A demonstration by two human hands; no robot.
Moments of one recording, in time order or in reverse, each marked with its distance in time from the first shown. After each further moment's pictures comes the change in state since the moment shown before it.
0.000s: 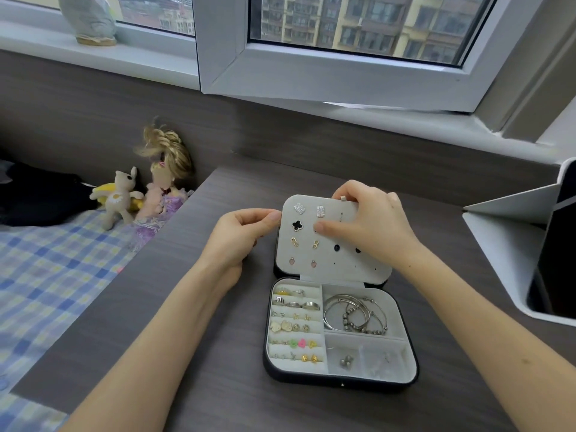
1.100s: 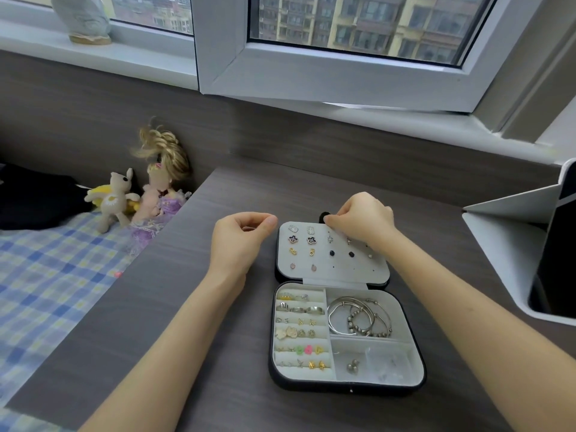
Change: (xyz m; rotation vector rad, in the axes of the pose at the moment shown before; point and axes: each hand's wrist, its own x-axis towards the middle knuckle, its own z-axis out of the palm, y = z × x) left_hand 0.000 -0.007 0.005 0.070 0.201 0.141; right_hand 0.049 0.032 0.044 -0.191 -0.121 0.353
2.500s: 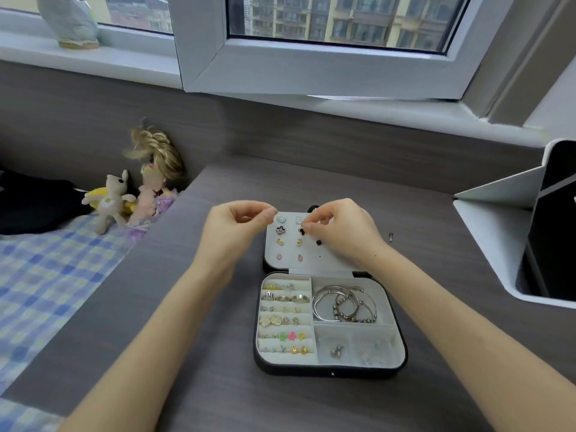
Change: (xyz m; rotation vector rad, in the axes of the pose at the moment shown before) left_hand -0.018 0.025 0.001 0.077 -0.144 0.096; right_hand -0.055 -0.002 -0.009 0.342 -0.106 -0.187
